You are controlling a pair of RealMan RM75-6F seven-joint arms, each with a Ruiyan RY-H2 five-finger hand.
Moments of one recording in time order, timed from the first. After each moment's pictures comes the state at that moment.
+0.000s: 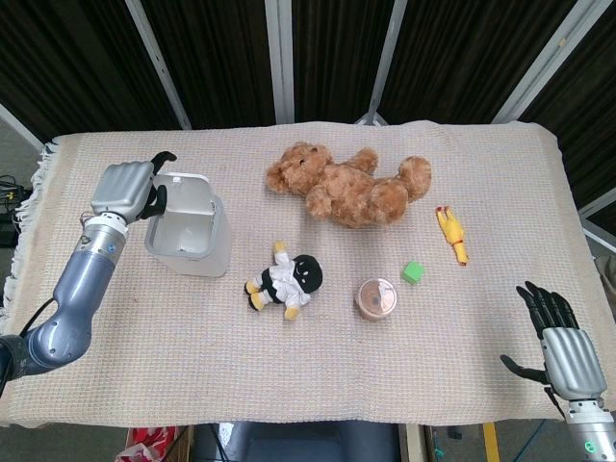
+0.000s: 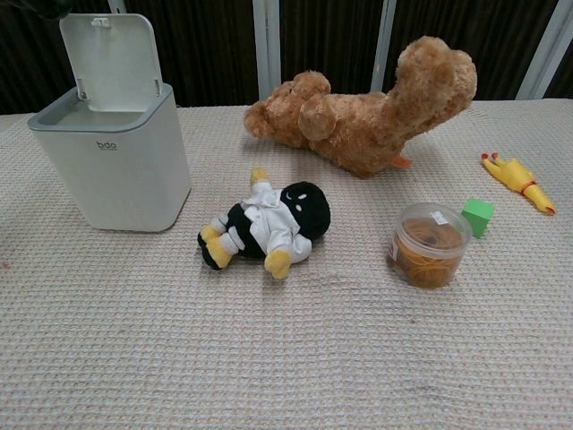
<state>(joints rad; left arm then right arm) -1.01 -0.99 -0.32 -1.83 0.26 0.94 0.59 0.07 -1.08 0.02 -1.67 -1.55 1.45 0.11</state>
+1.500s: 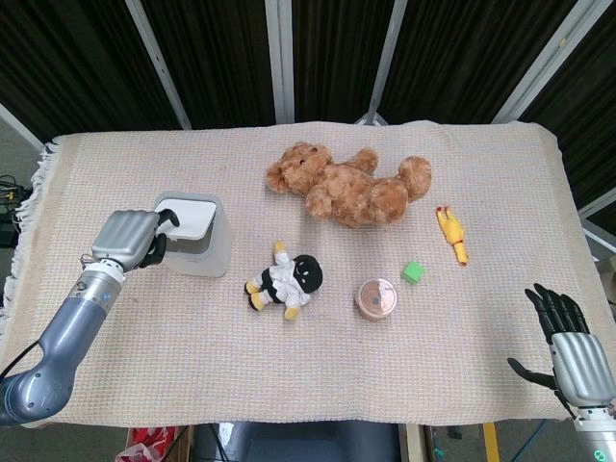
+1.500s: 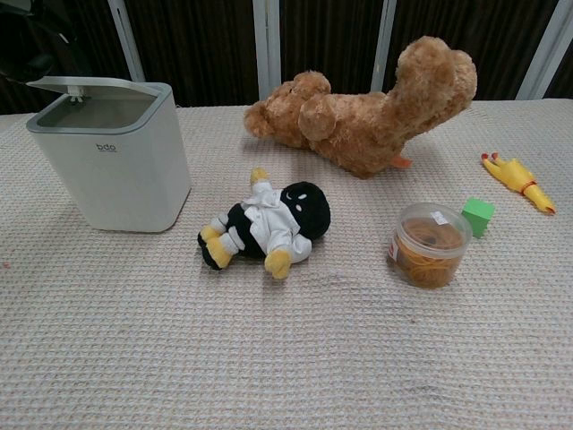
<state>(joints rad) -0.98 -0.91 -0.16 -2.08 0.37 1.00 0.58 0.04 -1.07 0.01 -1.65 -1.58 1.50 0.12</state>
